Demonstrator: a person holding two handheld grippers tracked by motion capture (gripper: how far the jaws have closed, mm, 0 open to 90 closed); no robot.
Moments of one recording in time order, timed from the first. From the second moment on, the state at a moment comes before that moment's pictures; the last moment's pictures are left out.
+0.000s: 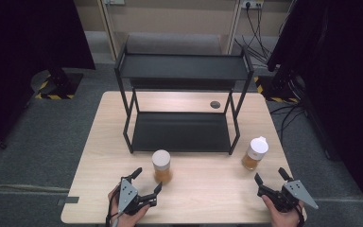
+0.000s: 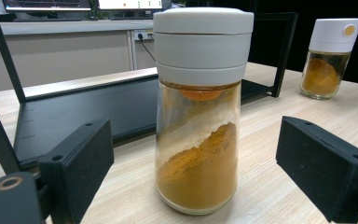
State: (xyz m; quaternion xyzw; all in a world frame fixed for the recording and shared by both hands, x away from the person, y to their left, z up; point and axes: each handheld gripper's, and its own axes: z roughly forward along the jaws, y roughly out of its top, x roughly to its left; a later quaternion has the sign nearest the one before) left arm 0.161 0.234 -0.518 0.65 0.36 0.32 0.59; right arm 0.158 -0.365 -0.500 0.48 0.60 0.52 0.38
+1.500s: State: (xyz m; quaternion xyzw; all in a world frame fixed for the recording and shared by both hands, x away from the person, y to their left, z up) left arm 0.207 0.209 -0.494 0.66 0.33 0.33 0.59; right arm 0.159 -0.364 -0.499 0.47 0.60 0.52 0.38
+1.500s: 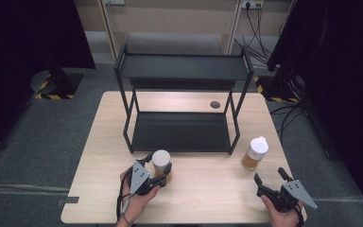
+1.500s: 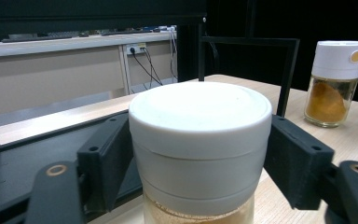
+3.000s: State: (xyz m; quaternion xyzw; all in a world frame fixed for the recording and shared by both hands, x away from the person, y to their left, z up) left arm 0.186 0.202 -0.446 0.61 0.32 0.39 0.62; right arm 0.159 -0.365 -0.499 0.47 0.60 0.52 0.38
